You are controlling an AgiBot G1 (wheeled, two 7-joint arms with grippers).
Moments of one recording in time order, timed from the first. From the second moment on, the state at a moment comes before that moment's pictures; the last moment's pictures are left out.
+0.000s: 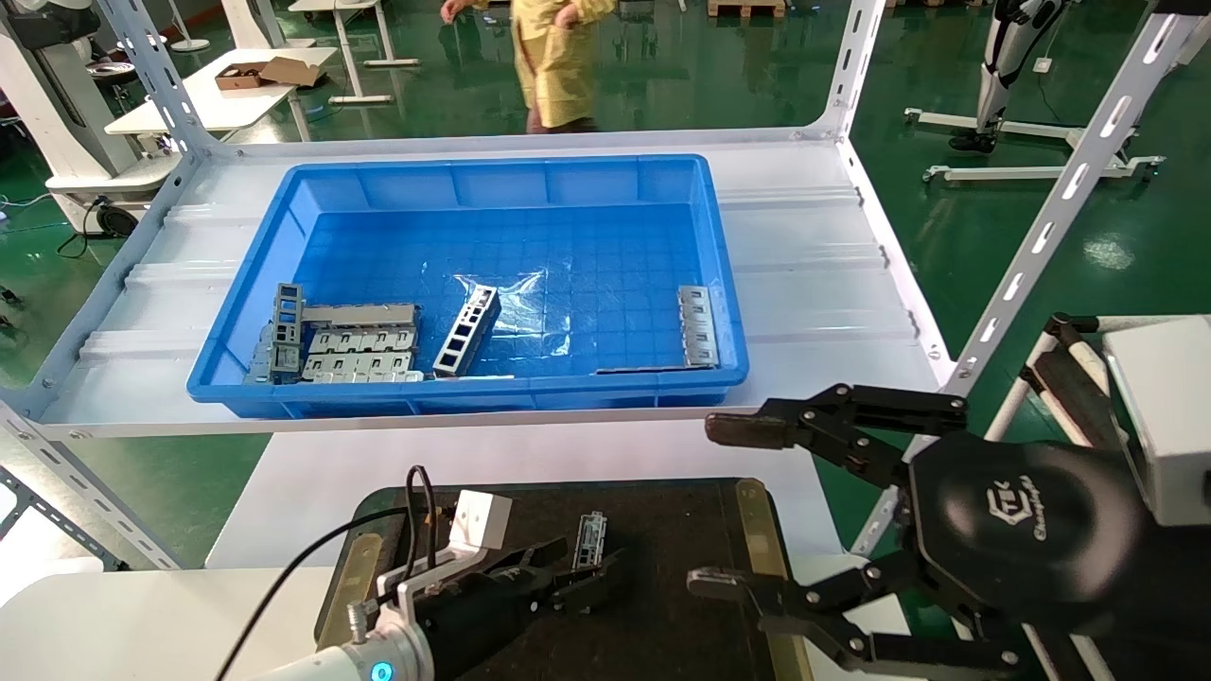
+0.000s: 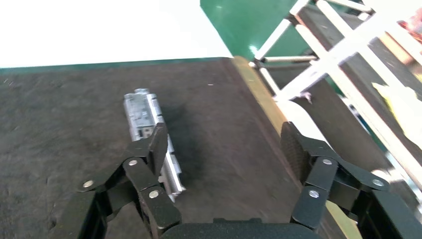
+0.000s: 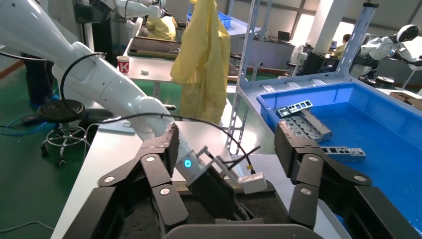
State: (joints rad) left arm -0.95 1.00 1.03 -1.10 0.85 0.28 -0.57; right arm 1.10 -0.58 -0.37 1.27 -0.67 -1.46 0.14
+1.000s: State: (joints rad) left arm -1.05 0.66 0.87 -1.22 0.76 0.88 -0.38; right arm 1.10 -0.58 -0.37 1.27 -0.67 -1.46 0.14
